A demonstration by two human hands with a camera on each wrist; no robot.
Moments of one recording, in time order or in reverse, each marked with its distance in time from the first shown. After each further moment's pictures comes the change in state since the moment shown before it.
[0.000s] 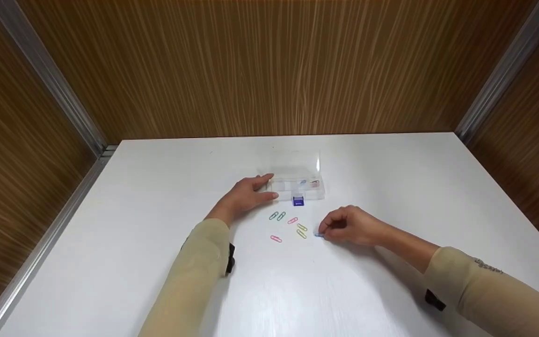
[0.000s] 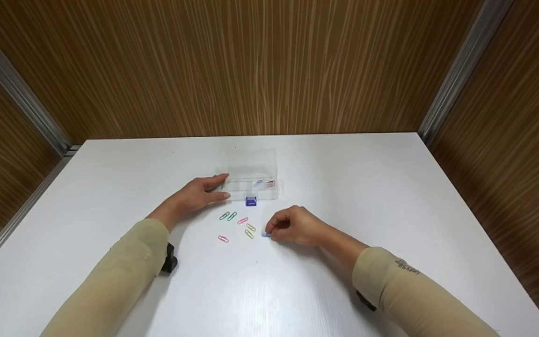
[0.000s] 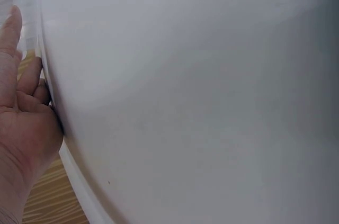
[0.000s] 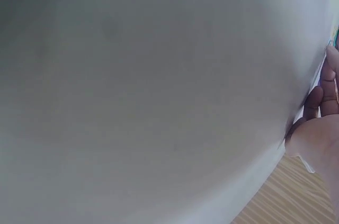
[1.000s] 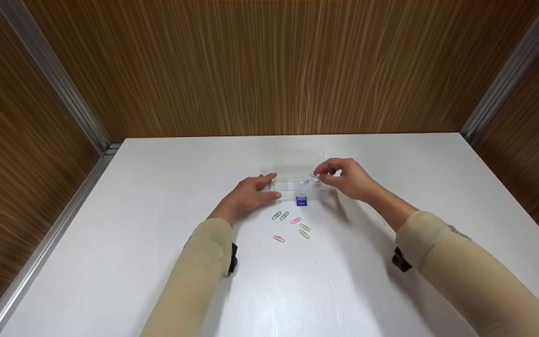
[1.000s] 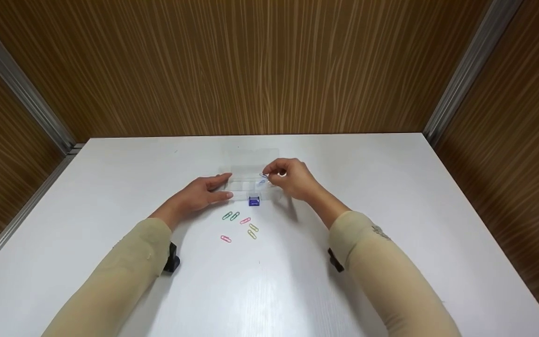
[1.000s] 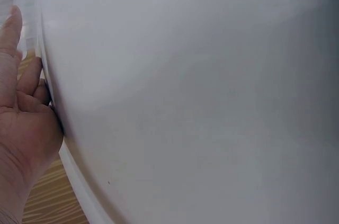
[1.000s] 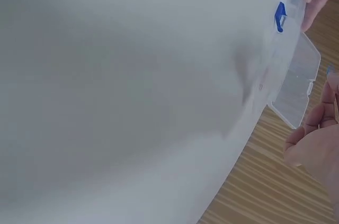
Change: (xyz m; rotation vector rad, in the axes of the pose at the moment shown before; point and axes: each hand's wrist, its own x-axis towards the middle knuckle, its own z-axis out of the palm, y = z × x) left_hand -0.007 0.001 -0.001 -0.005 0.002 0.018; right_hand 0.072 -0.028 -0.049 -0.022 0.287 0.068
